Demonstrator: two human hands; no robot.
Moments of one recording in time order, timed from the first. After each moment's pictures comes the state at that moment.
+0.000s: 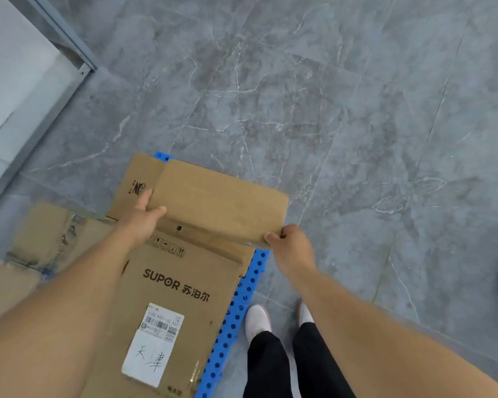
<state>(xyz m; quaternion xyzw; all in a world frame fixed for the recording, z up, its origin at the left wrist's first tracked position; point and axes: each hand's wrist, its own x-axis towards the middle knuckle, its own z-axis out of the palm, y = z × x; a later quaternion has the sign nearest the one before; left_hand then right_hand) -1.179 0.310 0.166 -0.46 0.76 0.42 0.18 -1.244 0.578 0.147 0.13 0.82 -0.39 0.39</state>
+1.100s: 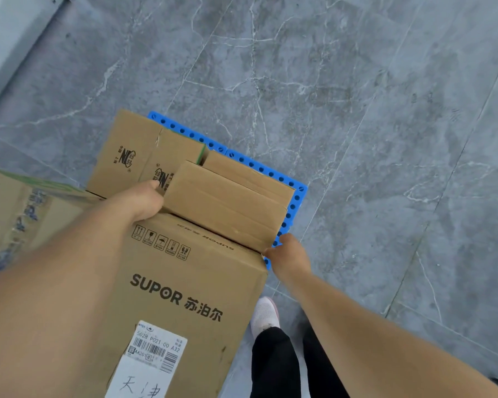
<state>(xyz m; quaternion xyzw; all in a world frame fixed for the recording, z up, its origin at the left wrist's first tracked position) -1.205 0.270 0.062 -0.45 0.77 0.22 0.39 -1.218 0.530 0.017 0.13 0.82 -0.26 0.49</state>
